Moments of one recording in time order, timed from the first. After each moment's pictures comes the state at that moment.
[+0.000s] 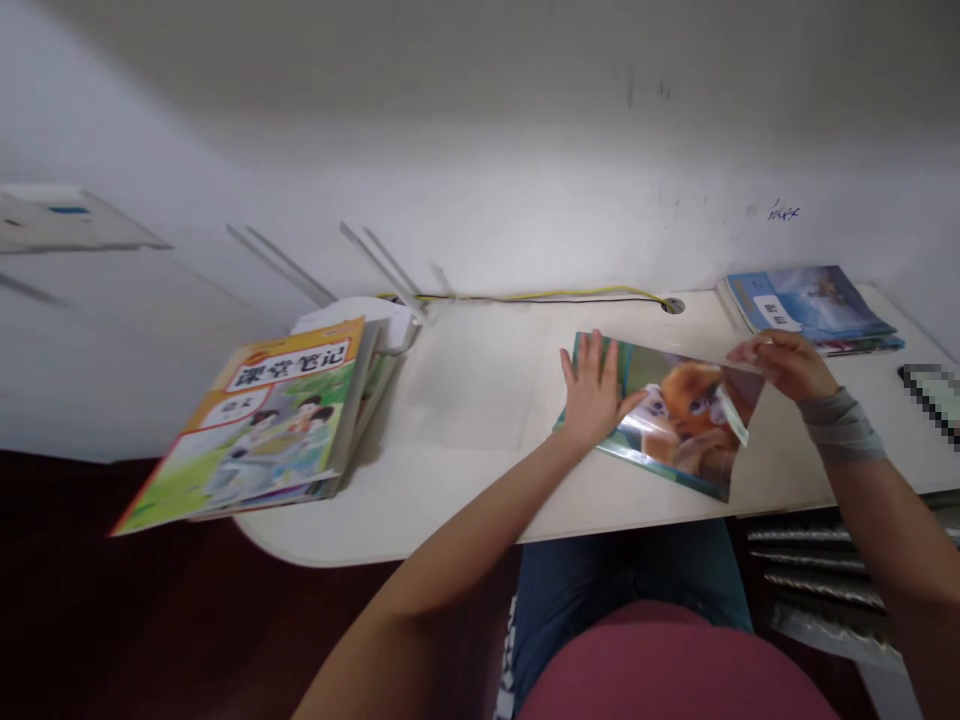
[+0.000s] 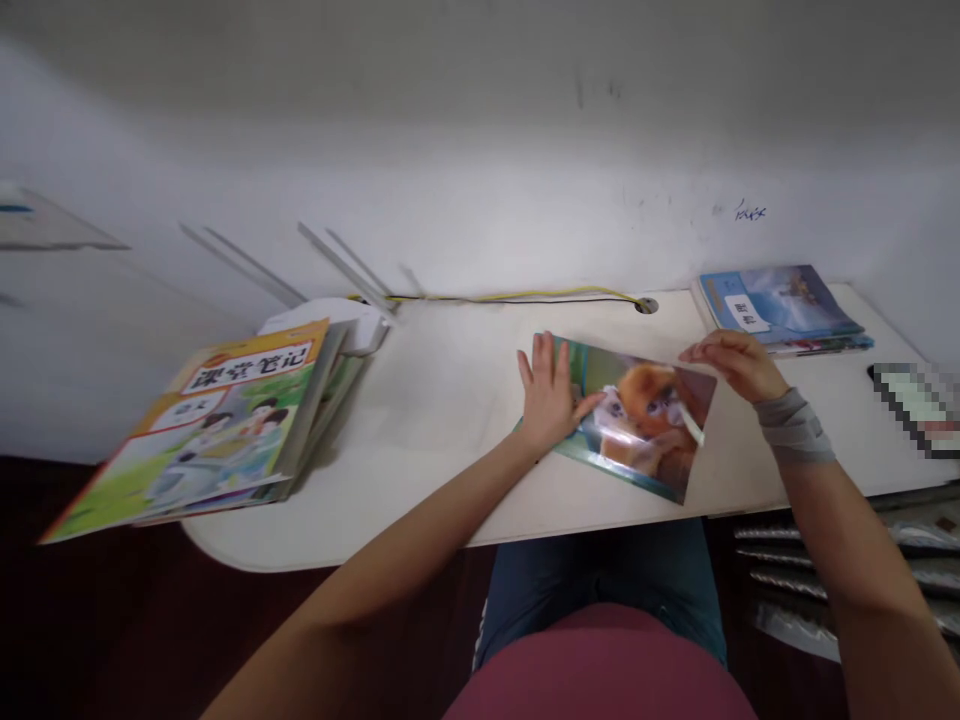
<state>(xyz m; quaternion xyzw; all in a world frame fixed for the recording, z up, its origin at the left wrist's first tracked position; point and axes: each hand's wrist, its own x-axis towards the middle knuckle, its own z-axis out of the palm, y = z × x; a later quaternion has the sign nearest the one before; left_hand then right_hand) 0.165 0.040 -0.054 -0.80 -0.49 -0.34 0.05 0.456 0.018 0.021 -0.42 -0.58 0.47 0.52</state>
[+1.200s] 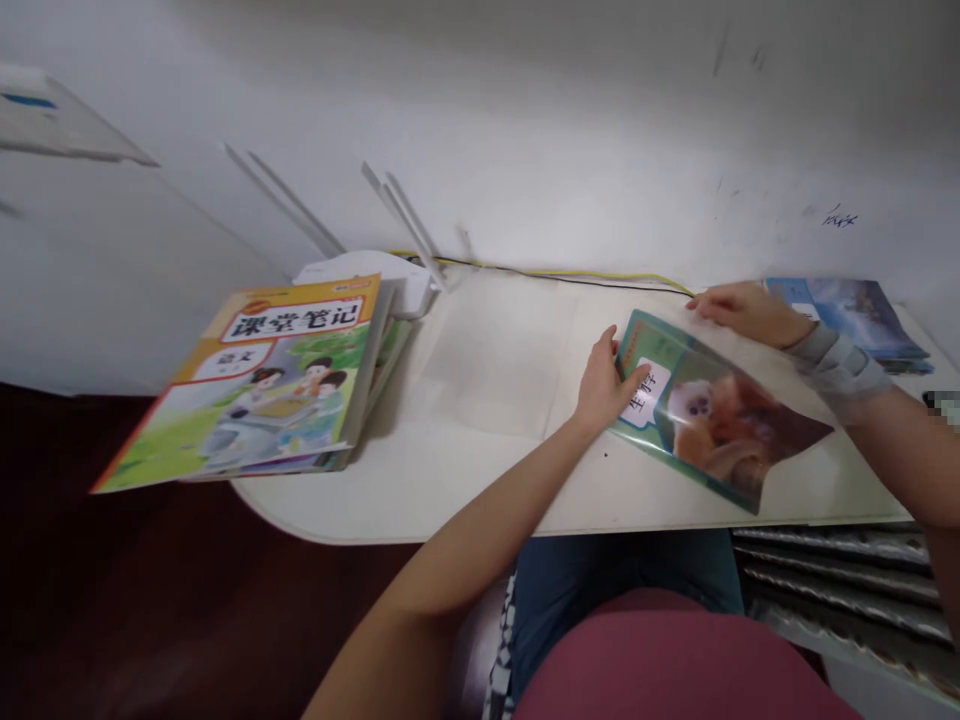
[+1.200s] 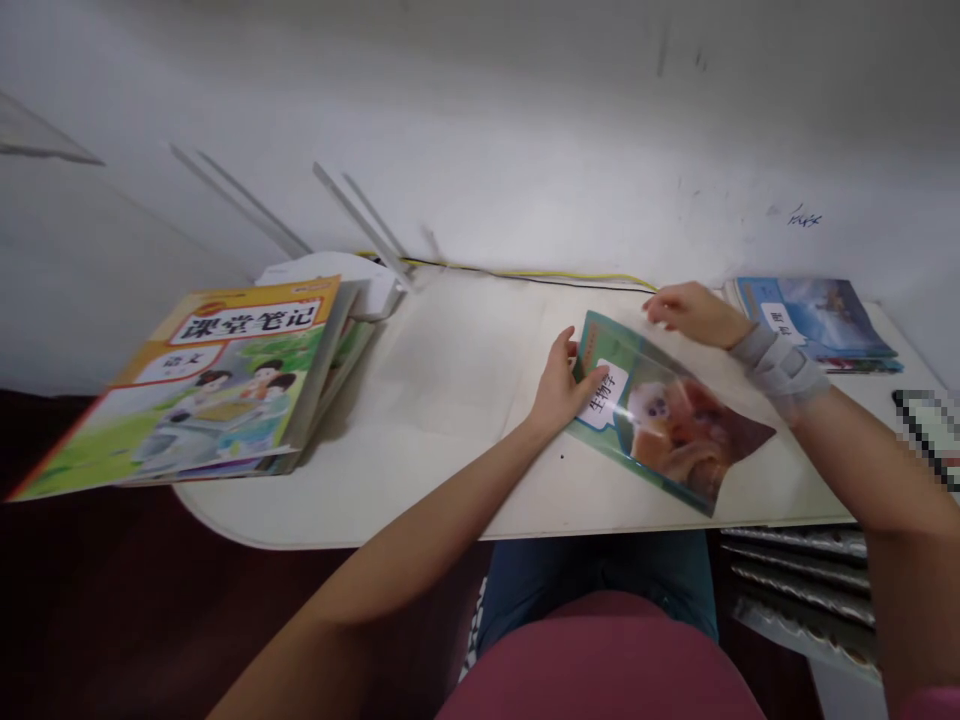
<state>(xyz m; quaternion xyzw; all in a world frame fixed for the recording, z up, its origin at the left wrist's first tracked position) 0.141 0.051 -0.063 -0.69 -0.52 -0.44 -0.26 0.364 0.104 0.083 -0.48 -0.81 0.24 0.22</state>
